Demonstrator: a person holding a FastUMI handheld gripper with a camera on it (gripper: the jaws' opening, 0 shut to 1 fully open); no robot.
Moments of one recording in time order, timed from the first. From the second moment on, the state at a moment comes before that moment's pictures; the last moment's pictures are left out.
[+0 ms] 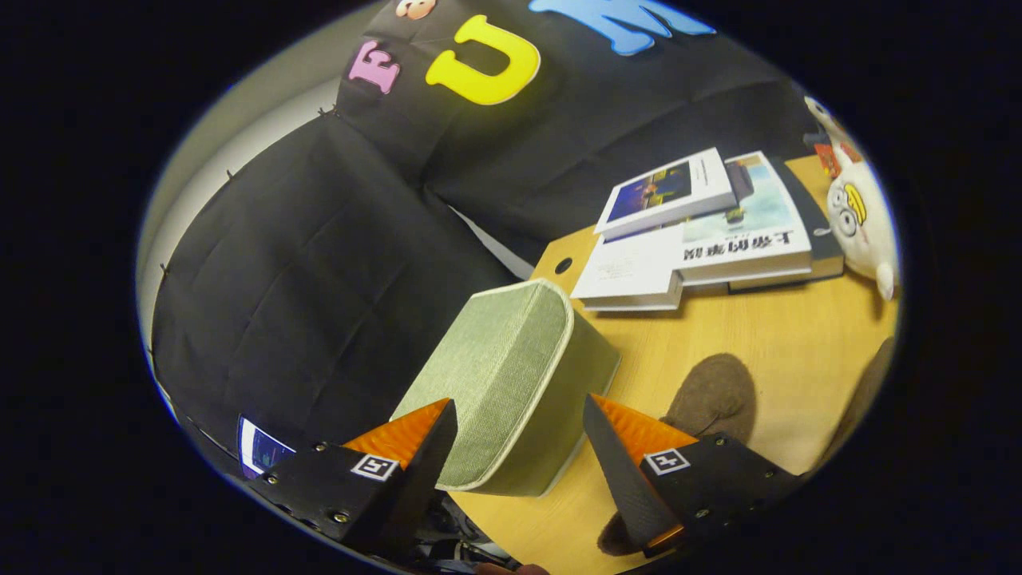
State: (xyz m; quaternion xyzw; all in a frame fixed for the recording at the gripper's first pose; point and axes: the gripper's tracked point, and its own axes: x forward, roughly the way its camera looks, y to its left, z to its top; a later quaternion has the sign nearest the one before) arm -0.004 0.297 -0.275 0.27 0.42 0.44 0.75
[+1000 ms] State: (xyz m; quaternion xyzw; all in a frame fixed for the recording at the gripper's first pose) arm 0.007 0.351 -0.274 0.52 0.46 0.46 0.56
